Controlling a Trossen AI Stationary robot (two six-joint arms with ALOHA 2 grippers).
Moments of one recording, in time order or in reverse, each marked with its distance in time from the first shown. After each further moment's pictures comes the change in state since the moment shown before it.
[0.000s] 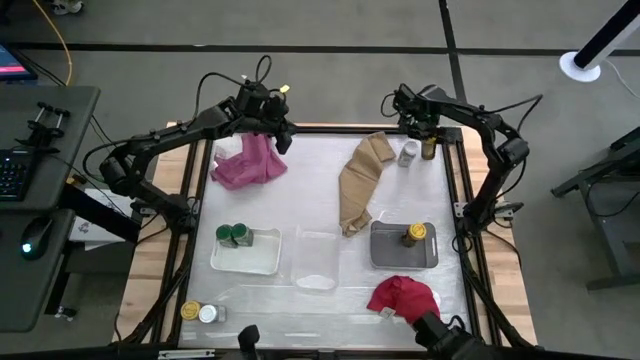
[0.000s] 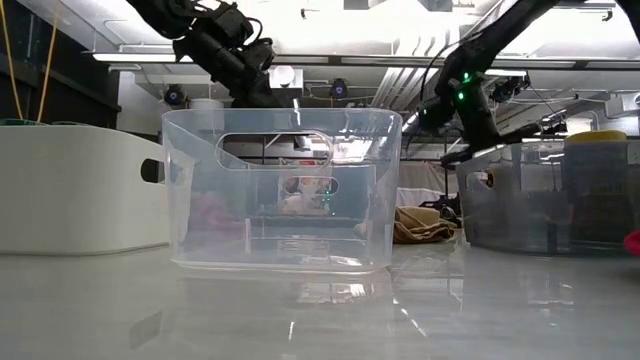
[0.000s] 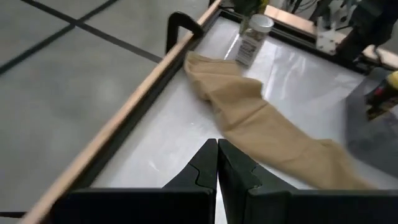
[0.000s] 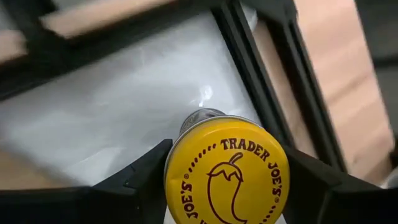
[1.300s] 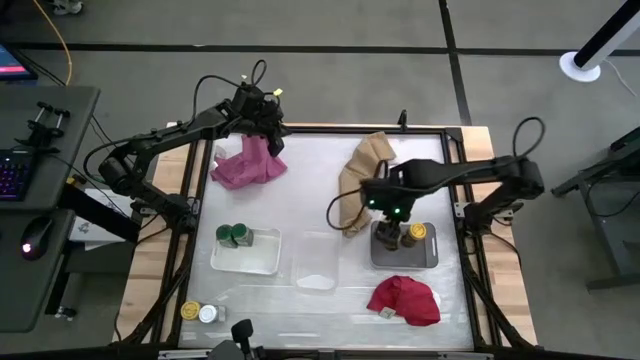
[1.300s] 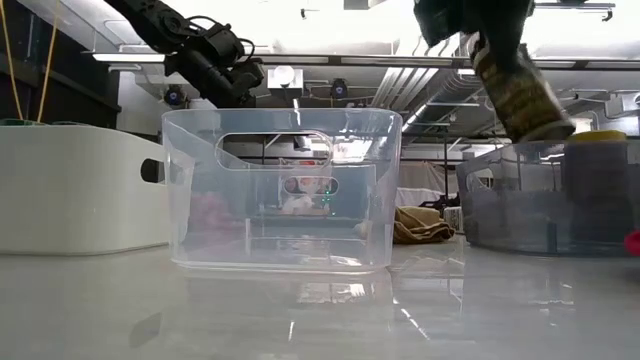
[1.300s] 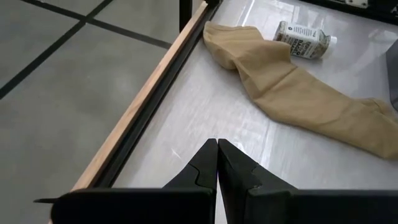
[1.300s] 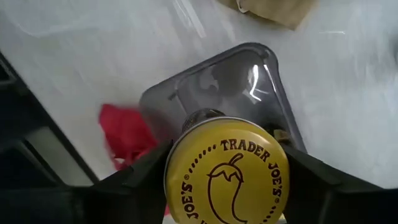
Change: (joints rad) left arm 0.070 -0.001 -0.089 0.013 0.013 0.185; right arm 0.985 -0.199 0.090 -0.094 -0.603 -0.543
